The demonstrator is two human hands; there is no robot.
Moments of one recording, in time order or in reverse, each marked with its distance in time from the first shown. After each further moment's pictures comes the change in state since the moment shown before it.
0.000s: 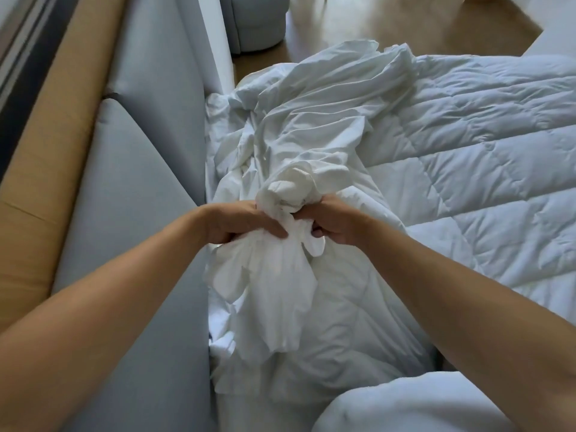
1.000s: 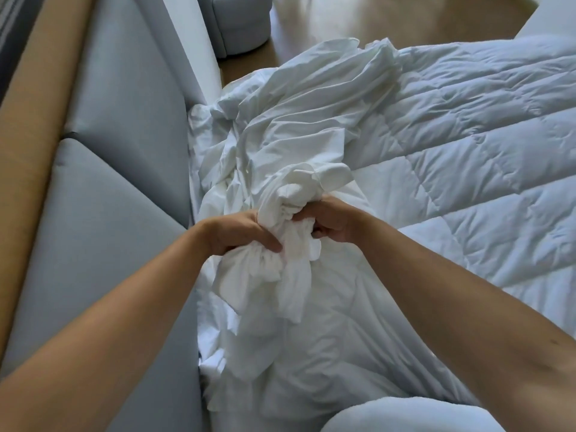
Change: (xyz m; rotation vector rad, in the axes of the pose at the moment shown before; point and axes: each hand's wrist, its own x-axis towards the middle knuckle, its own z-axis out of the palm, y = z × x) left_hand 0.046 0.045 0.020 0.012 -0.029 0.024; right_hand 0.013 -0.016 -0.074 0.007 -0.107 0.012
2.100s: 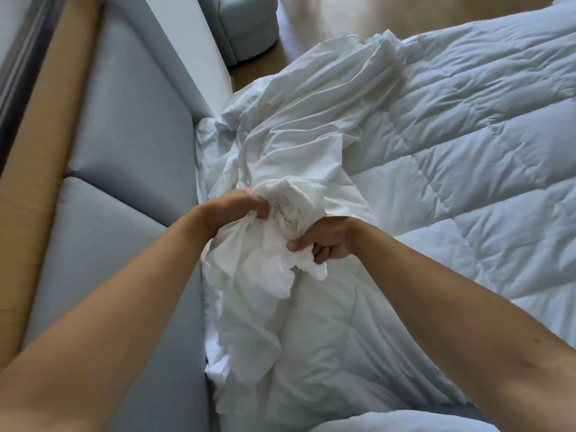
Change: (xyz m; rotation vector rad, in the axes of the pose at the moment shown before) left_hand 0.019 0.090 0.019 0.016 0.412 -0.040; right_hand -0.001 0.006 -0.051 0.031 -0.358 0.314
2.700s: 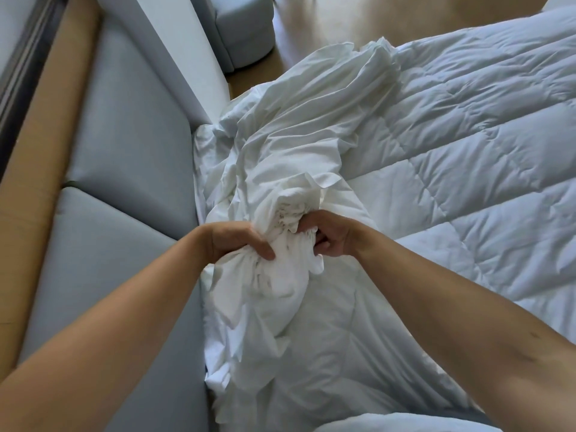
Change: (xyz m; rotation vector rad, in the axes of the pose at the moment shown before) left_hand -0.010 -0.018 0.005 -0.029 -0.370 -0.248; right_hand -0.001 -0.007 -0.007 0.283 0.079 -0.160
